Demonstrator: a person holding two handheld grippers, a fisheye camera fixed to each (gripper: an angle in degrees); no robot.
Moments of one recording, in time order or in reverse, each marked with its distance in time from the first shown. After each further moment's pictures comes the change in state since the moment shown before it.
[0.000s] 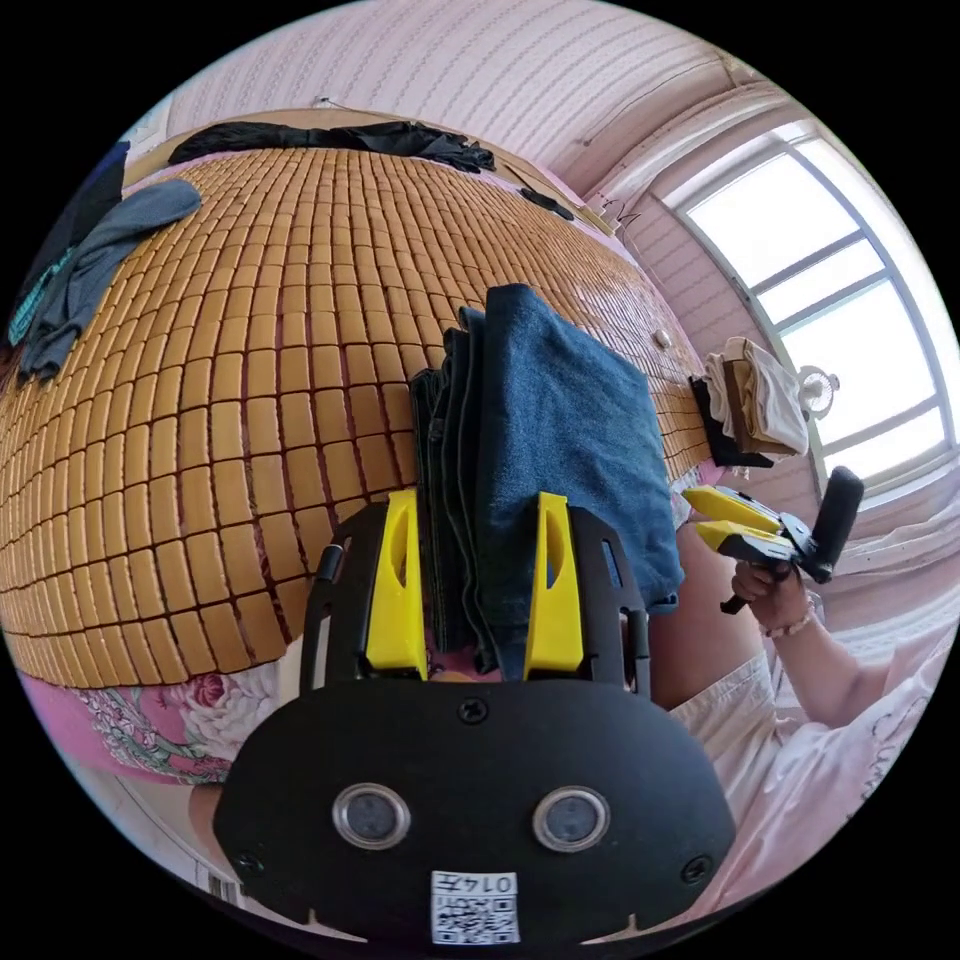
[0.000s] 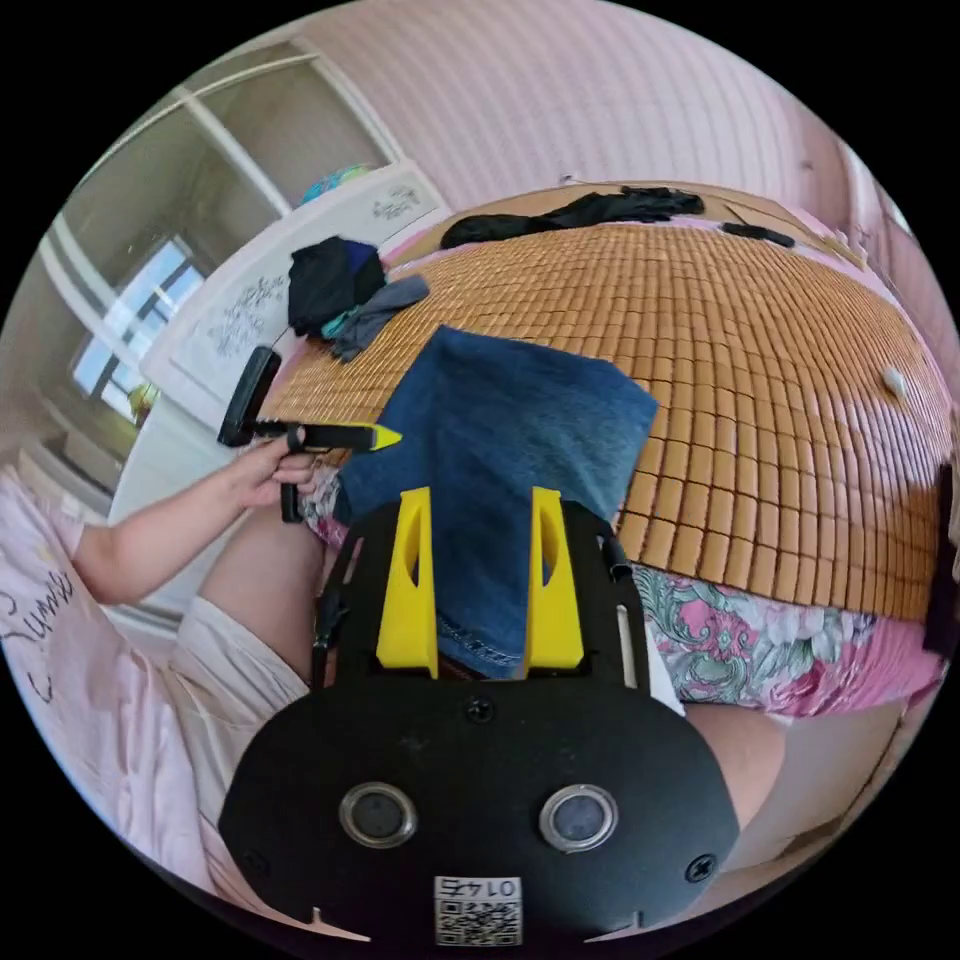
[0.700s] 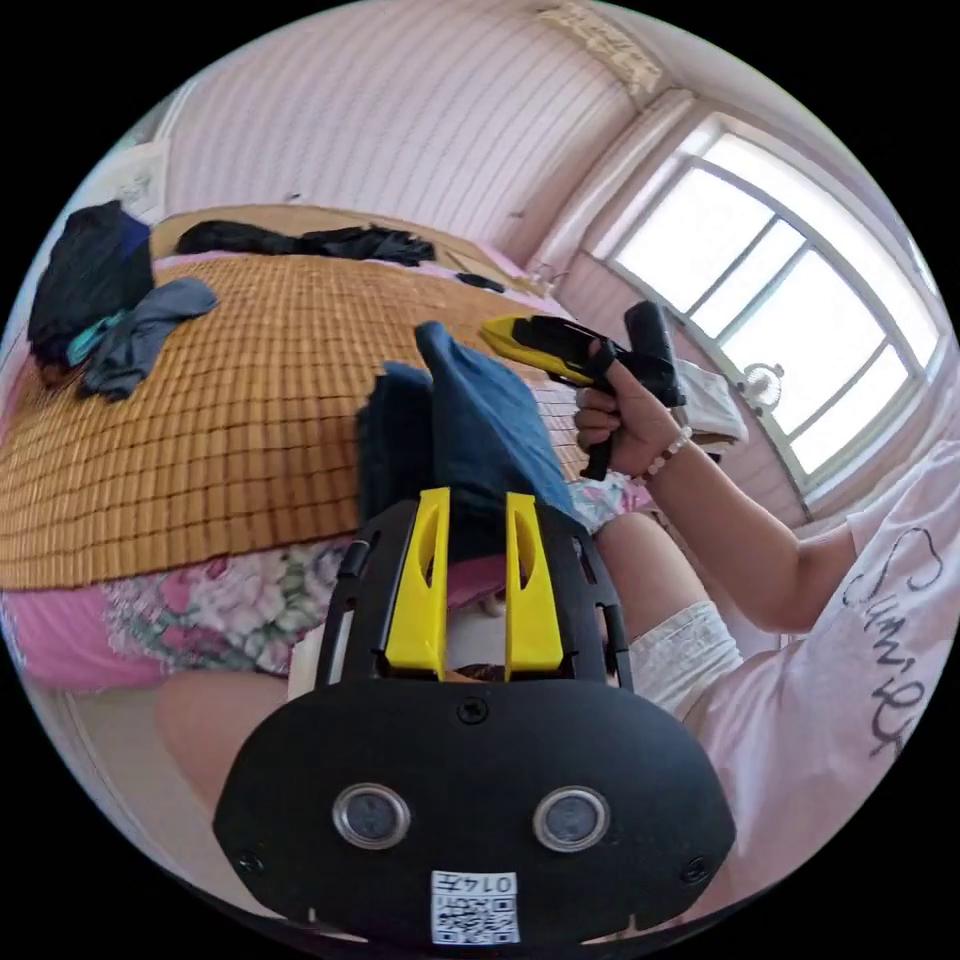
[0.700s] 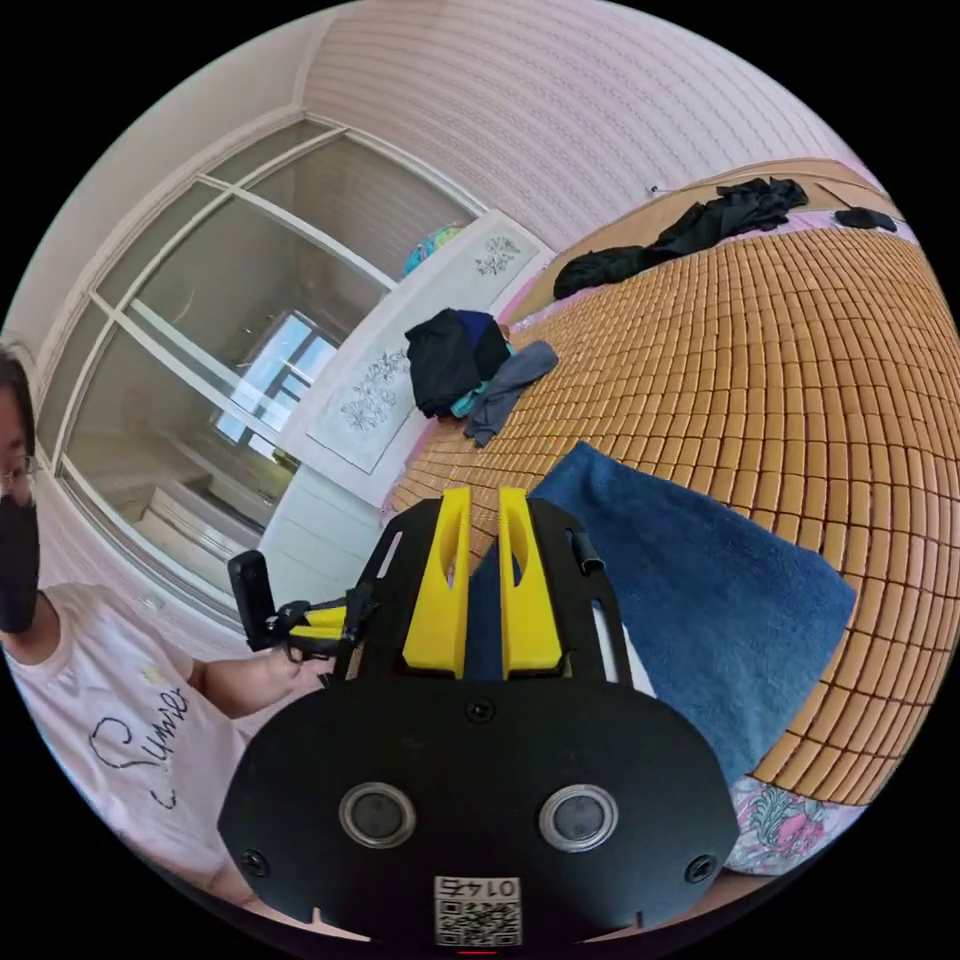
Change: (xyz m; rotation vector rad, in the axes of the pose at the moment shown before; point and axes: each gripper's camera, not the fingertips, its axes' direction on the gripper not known) left arm 0.066 0.152 -0.109 0.264 -0.136 0.054; right arm -0.019 -0.085 0.030 0.061 -0.476 -0.102
